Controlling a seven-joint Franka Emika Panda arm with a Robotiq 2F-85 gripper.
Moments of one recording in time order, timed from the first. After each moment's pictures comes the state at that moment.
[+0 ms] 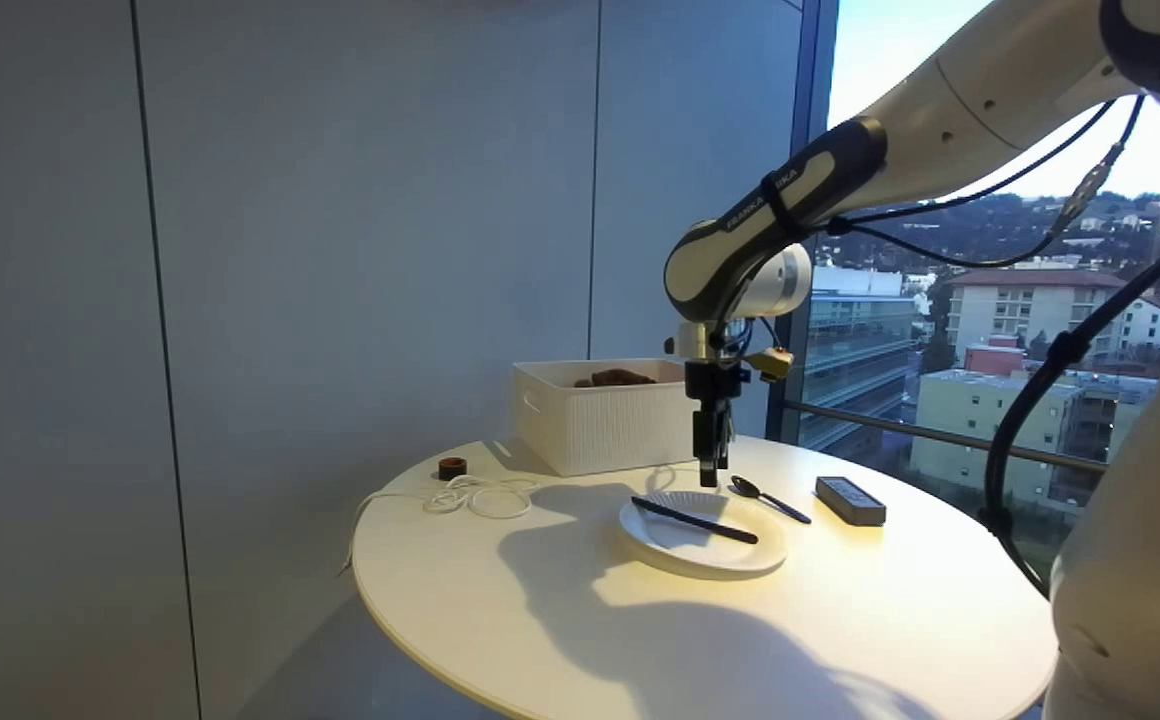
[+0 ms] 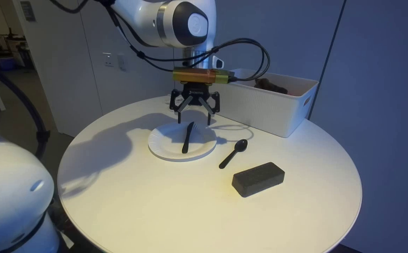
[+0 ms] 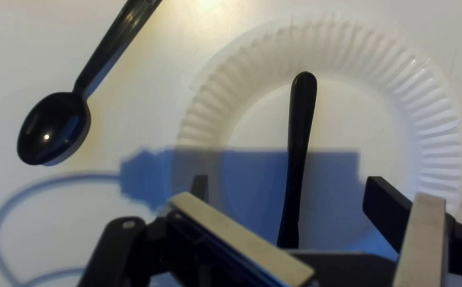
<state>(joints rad) -0.06 -0.22 -0.21 -2.35 -0.12 2.05 -0.64</state>
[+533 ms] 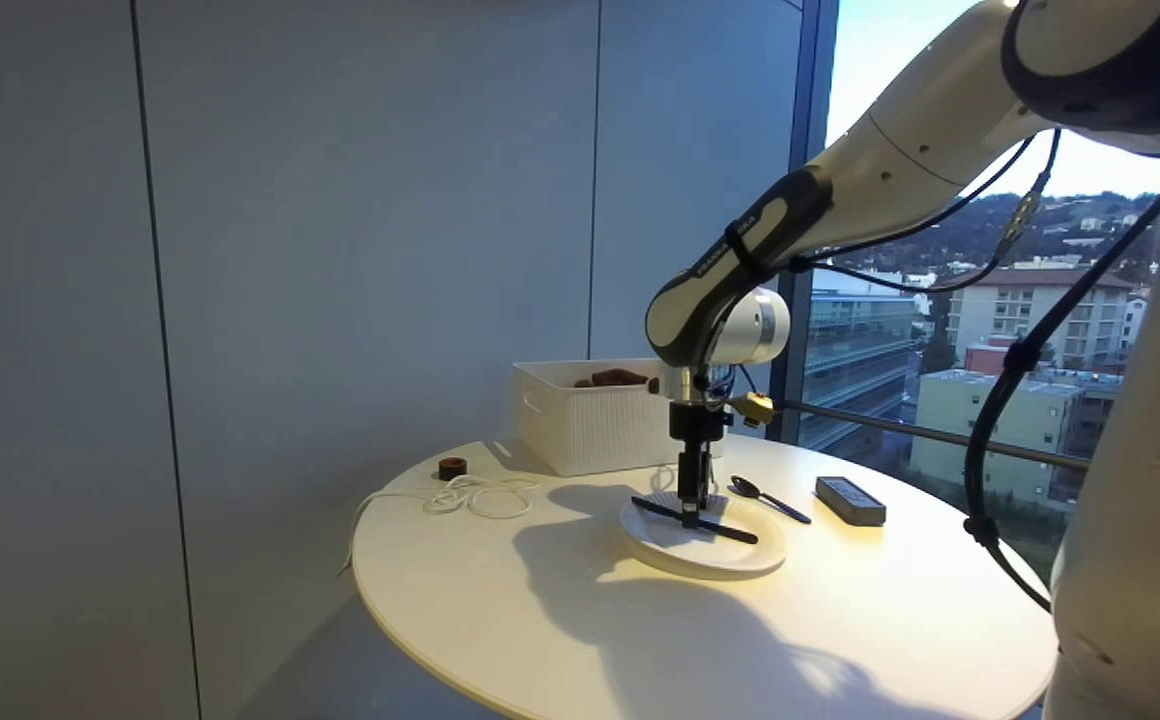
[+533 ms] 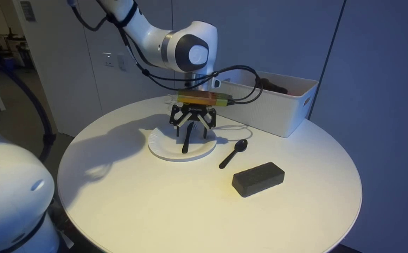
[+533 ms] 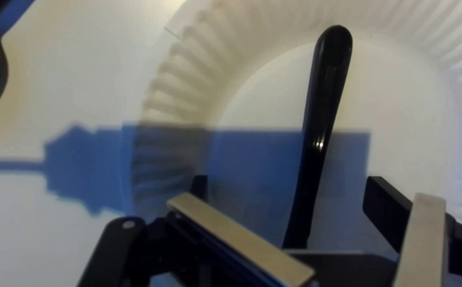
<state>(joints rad) -0.06 -0.08 -0.21 -2.37 -0.01 2.19 -0.77</state>
